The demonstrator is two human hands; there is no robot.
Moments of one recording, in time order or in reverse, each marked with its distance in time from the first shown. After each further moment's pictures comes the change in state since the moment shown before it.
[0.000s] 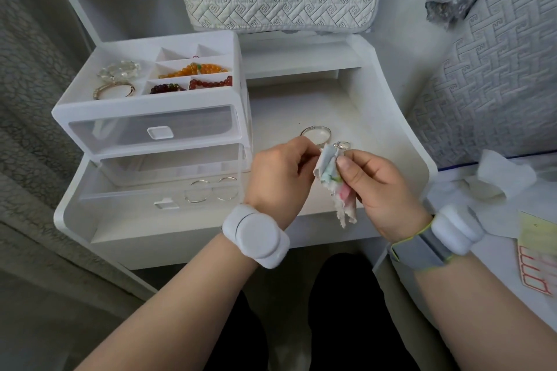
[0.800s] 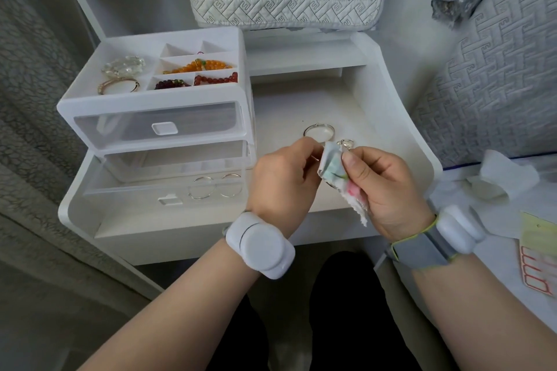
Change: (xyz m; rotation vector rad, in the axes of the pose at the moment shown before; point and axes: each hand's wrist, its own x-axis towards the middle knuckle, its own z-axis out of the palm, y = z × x) left_hand -0.010 0.003 -0.005 0.047 0.033 0.031; right_hand -0.002 -0.004 0.006 0.068 0.051 -0.028
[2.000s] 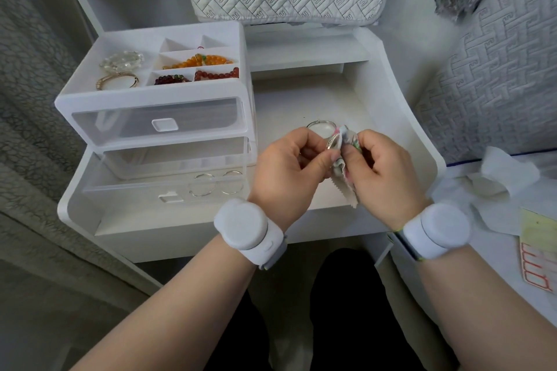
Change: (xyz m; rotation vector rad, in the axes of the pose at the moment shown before) left_hand 0.006 0.006 0.000 -0.544 -0.095 -0.216; right_hand 0.010 -0.004 -0.001 -0.821 0.194 -0.169
